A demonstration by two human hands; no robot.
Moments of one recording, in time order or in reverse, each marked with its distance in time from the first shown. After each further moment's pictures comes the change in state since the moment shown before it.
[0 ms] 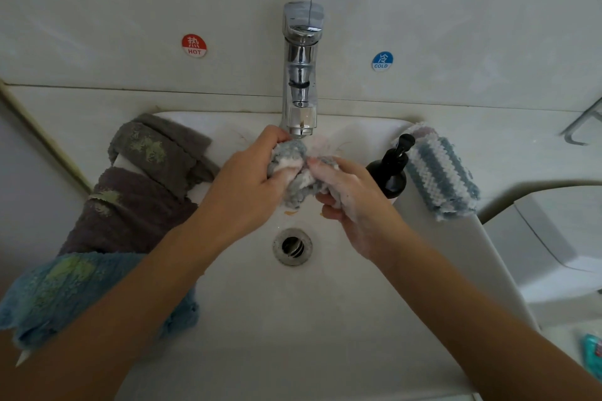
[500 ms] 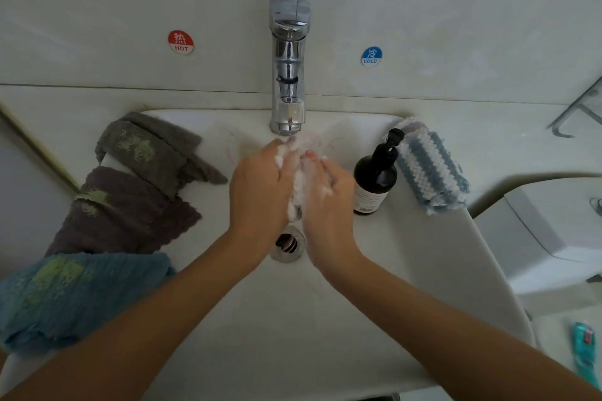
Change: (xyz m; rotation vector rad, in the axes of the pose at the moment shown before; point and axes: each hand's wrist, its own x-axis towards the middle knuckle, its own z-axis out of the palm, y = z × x) left_hand 0.006 0.007 0.047 0.000 0.351 -0.103; right_hand -0.009 0.014 0.044 0.160 0.348 -0.235
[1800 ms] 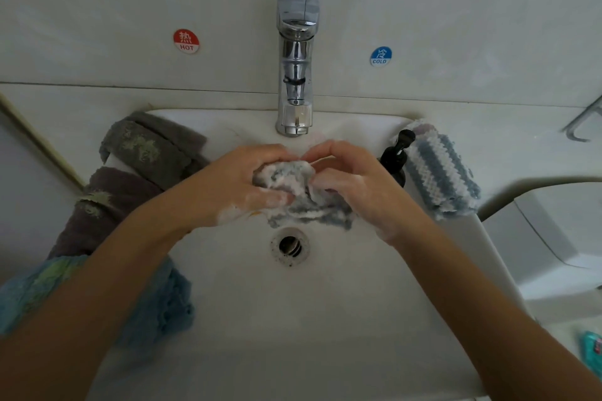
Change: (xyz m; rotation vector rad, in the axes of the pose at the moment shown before) left_hand 0.030 -0.007 -0.064 -0.147 -0.762 0.027; right_hand 0.032 -0.043 -0.045 -0.432 -0.526 0.045
